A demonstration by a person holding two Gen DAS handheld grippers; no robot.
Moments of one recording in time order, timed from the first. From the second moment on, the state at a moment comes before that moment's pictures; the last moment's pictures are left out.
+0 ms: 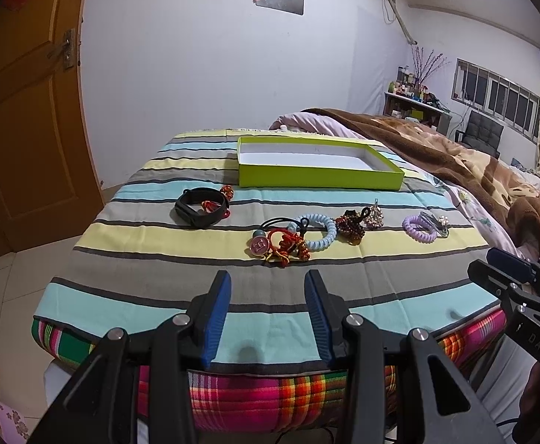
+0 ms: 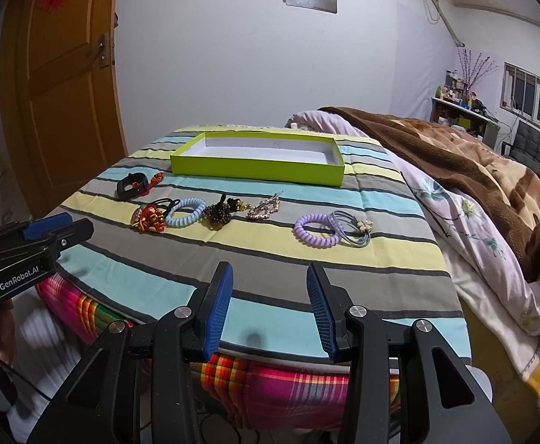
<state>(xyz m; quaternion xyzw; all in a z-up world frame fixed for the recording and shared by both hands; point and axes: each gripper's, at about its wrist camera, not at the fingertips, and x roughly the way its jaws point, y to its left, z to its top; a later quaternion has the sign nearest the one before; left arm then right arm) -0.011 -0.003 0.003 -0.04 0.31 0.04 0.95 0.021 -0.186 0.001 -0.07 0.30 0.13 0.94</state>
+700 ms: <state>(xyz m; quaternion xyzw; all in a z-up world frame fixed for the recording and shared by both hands) -0.014 -0.006 0.003 -0.04 0.31 0.04 0.95 0.021 -0.187 0.001 -0.07 0.29 0.13 0.94</state>
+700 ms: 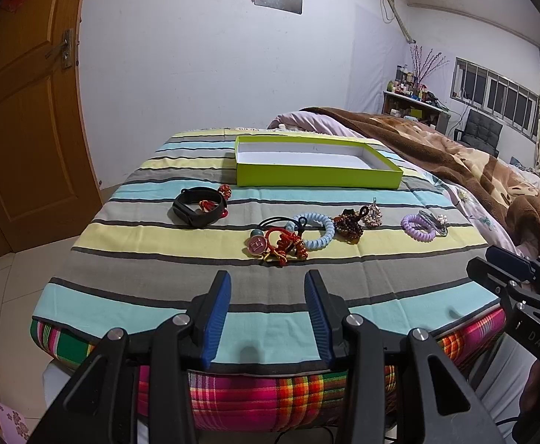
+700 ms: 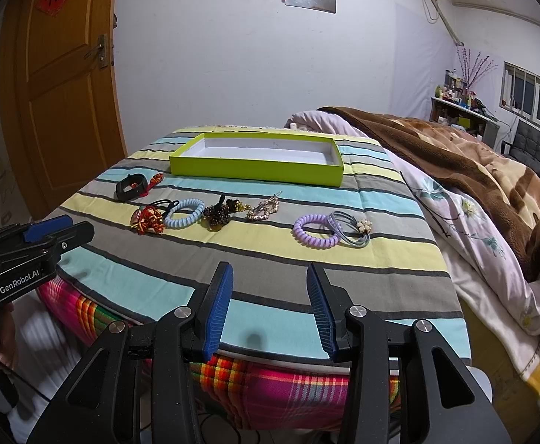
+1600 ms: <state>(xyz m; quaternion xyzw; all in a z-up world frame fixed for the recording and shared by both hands) -0.014 -0.008 0.003 -0.04 0.31 0.03 0.95 0.021 -0.188 0.001 -0.07 0.29 0.13 0.94</state>
